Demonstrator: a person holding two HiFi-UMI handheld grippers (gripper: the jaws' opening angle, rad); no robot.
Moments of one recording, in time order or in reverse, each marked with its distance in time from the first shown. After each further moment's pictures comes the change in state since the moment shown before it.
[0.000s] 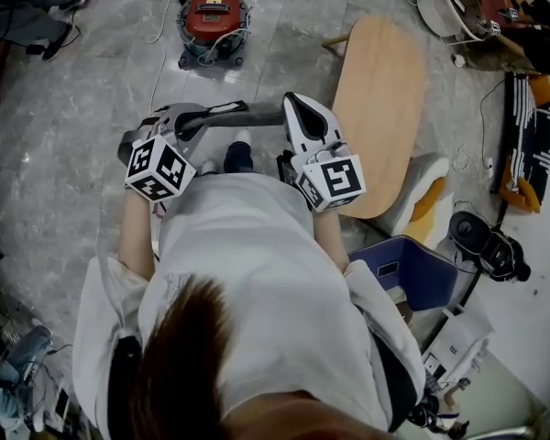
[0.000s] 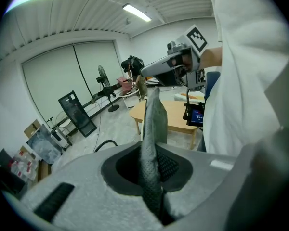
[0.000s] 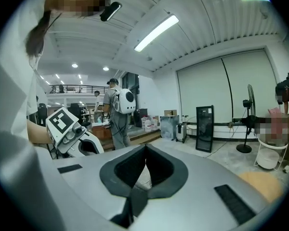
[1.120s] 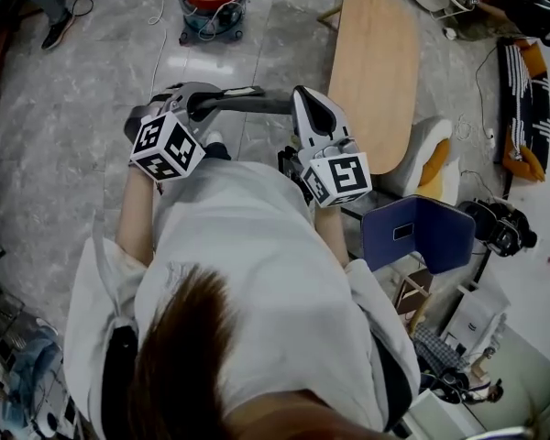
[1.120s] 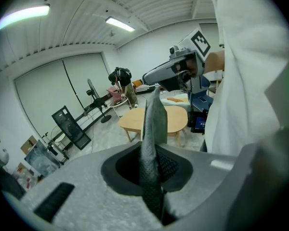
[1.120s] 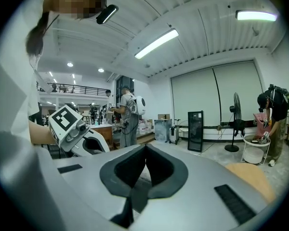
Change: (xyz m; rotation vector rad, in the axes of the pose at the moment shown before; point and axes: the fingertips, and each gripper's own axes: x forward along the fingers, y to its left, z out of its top) left arm -0.078 -0.137 0.019 0.128 -0.082 -0.042; right arm -0.146 0.114 -0.017 0.002 -0.049 -0.112
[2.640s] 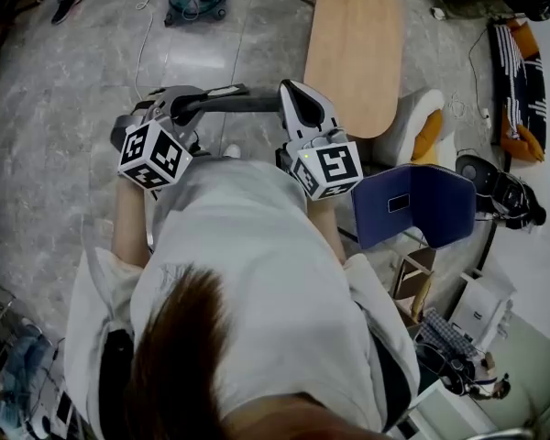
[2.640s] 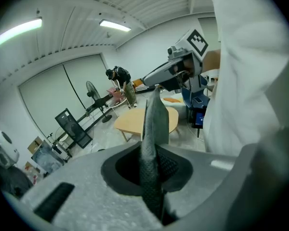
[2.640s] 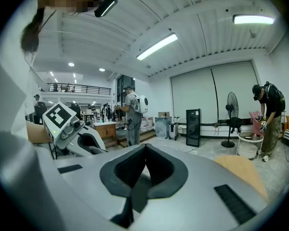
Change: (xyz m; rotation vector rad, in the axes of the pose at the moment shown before) left arm -0.025 -0.163 0.049 0.003 0.031 0.058; right arm -0.160 0.028 -0.041 0.003 0.031 0.006
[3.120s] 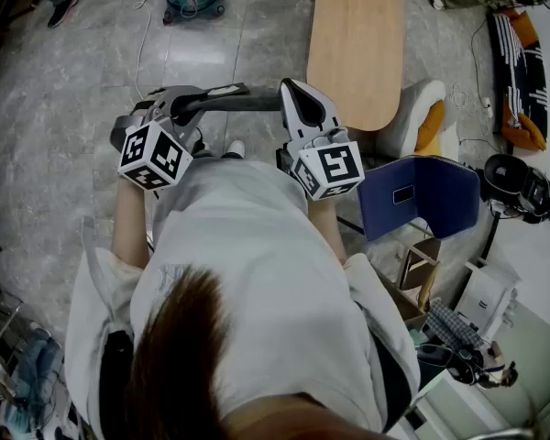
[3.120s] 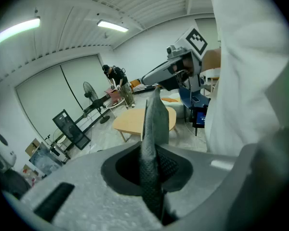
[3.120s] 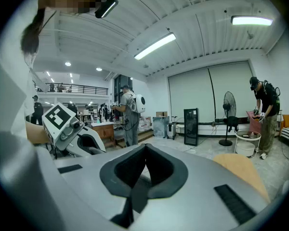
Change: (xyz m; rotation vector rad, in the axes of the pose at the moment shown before) left arm -0.005 0.006 -0.008 0.019 -0.009 -0.024; right arm 0.007 0.007 0.002 0.011 0.003 -0.029
